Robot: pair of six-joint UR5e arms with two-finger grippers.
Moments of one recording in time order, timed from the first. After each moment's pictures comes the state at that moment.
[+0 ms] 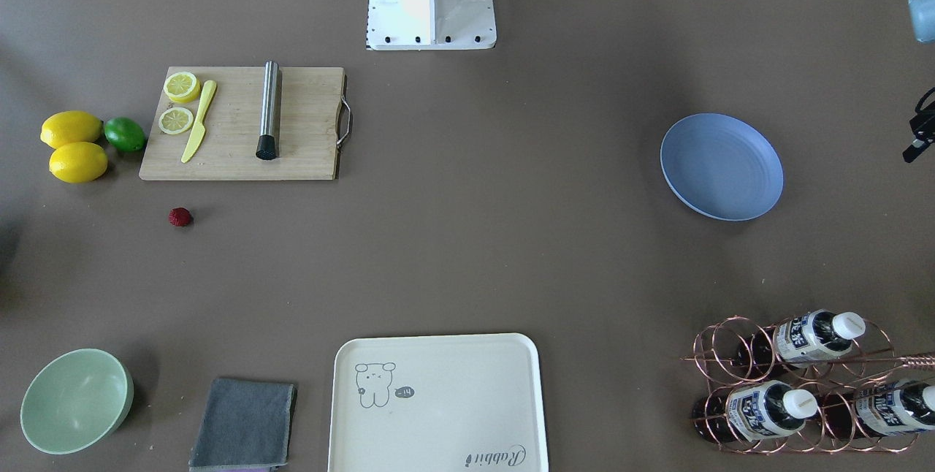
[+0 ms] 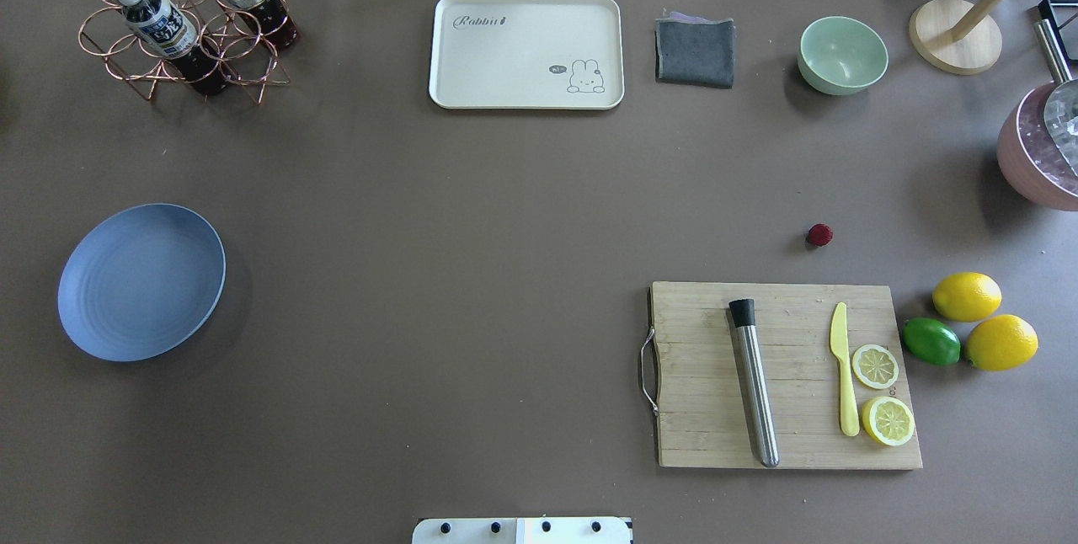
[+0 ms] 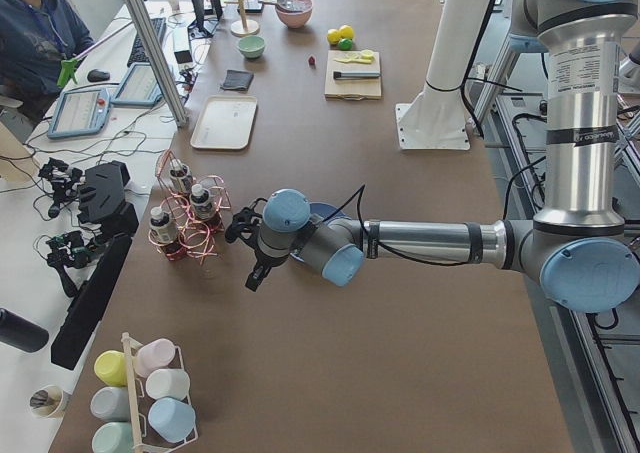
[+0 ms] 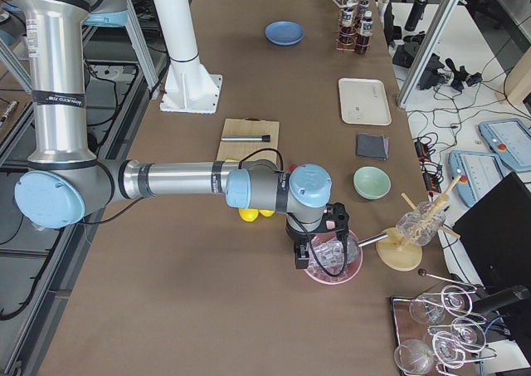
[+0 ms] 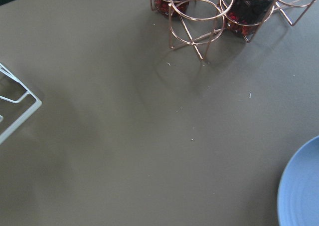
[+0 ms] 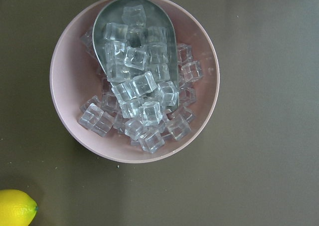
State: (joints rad) left arm -1.37 -1.50 -1.62 -2.20 -2.35 -0.17; right arm 1.62 -1.58 1.66 -1.68 2.35 -0.12
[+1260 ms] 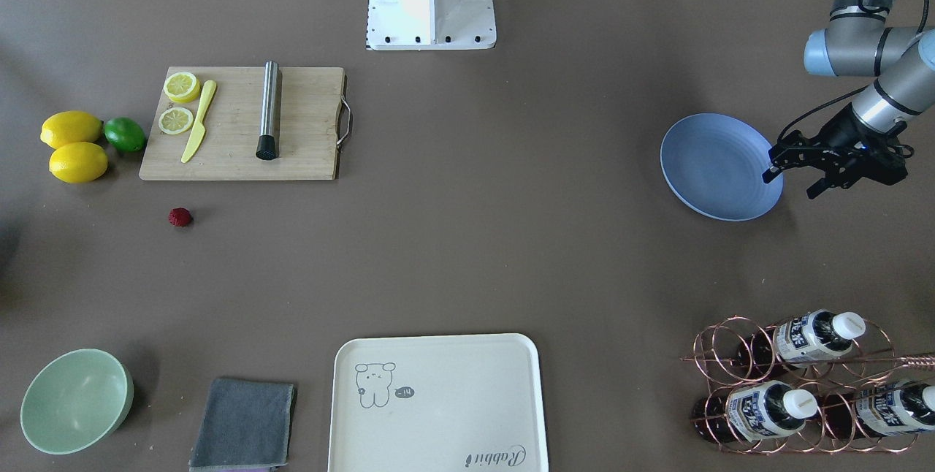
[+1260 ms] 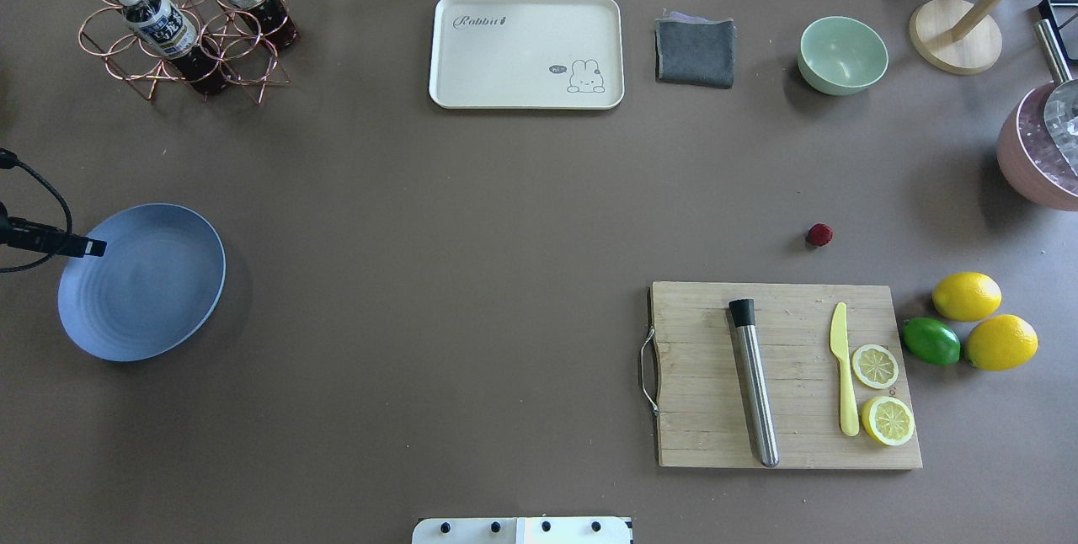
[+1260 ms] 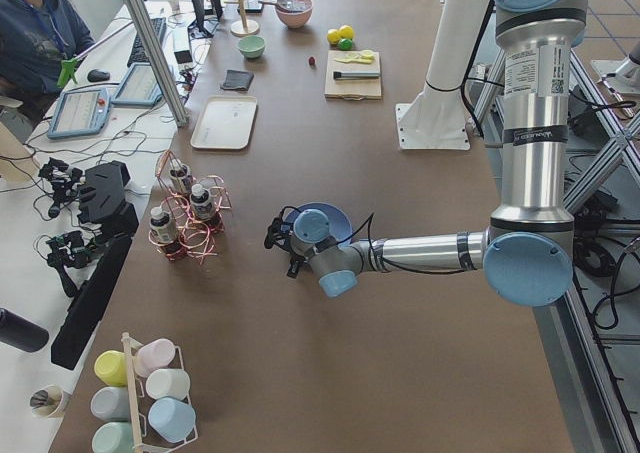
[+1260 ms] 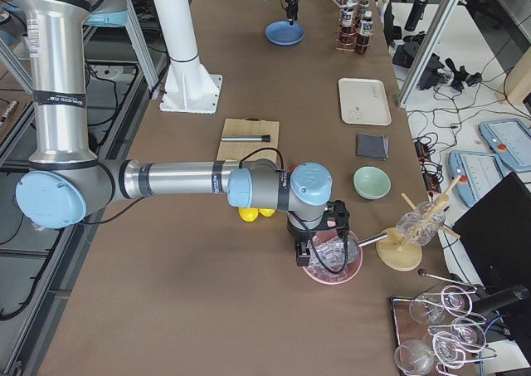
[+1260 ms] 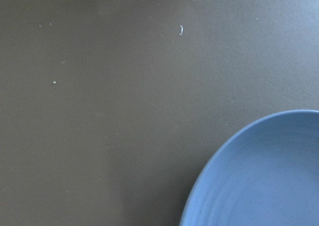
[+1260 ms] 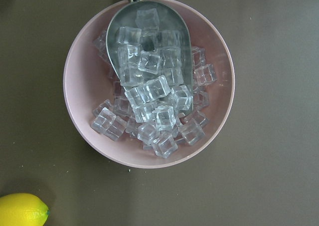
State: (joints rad) left arm -1.00 -1.52 -1.39 -2.72 -2.22 -0.71; right arm 1.61 -1.58 1.66 -1.66 2.35 -0.12
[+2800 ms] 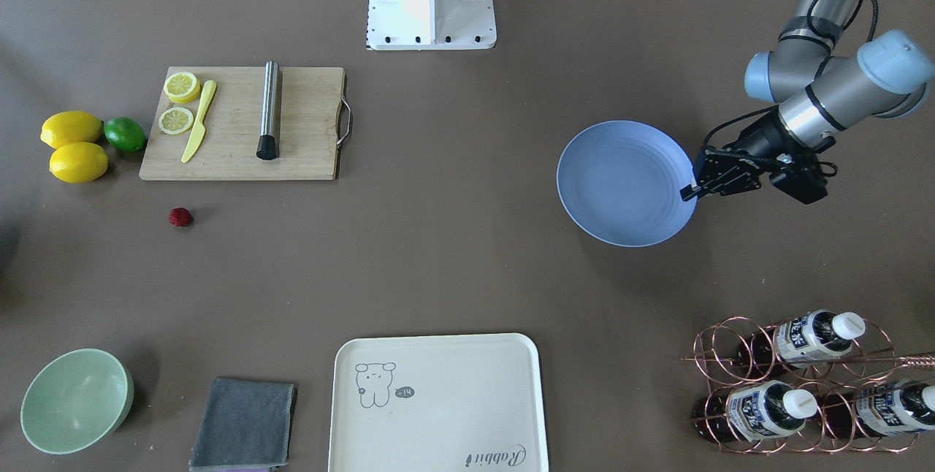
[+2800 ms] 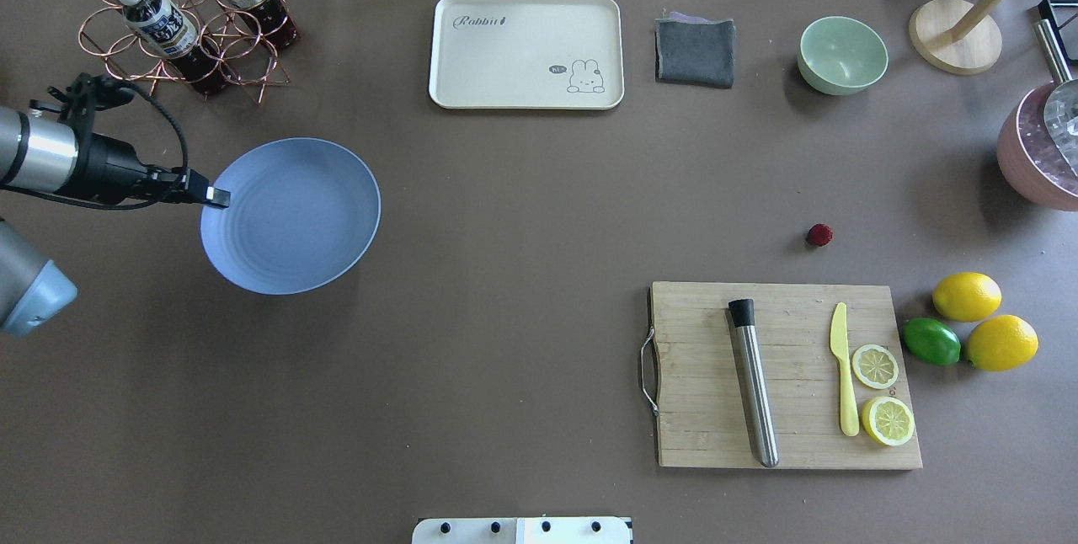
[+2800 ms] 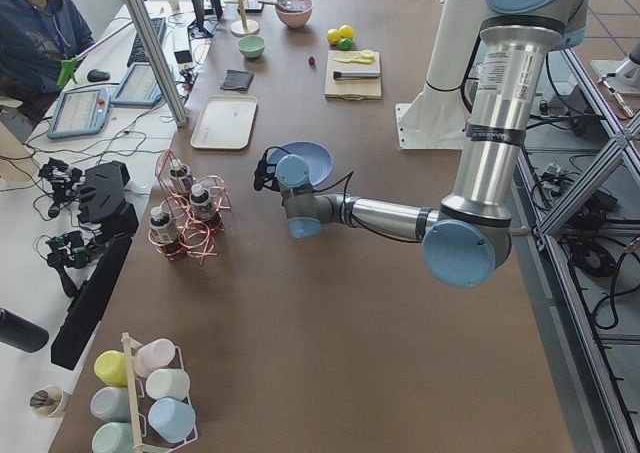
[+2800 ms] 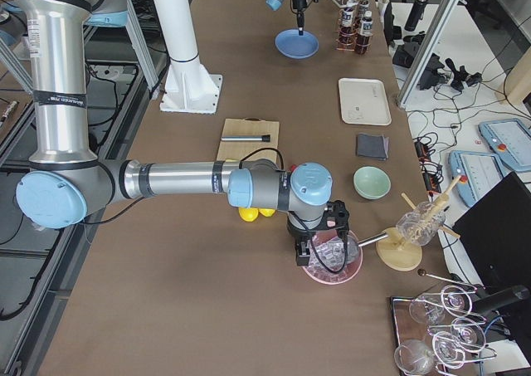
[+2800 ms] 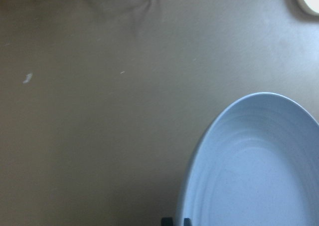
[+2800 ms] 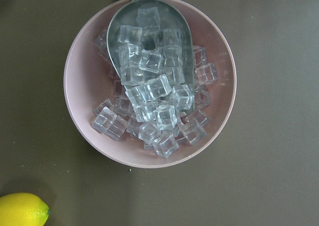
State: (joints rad) left arm -0.91 -1.79 -1.45 -2.73 -2.29 -1.18; right arm 1.61 -1.58 1.66 -1.66 2.35 -0.11
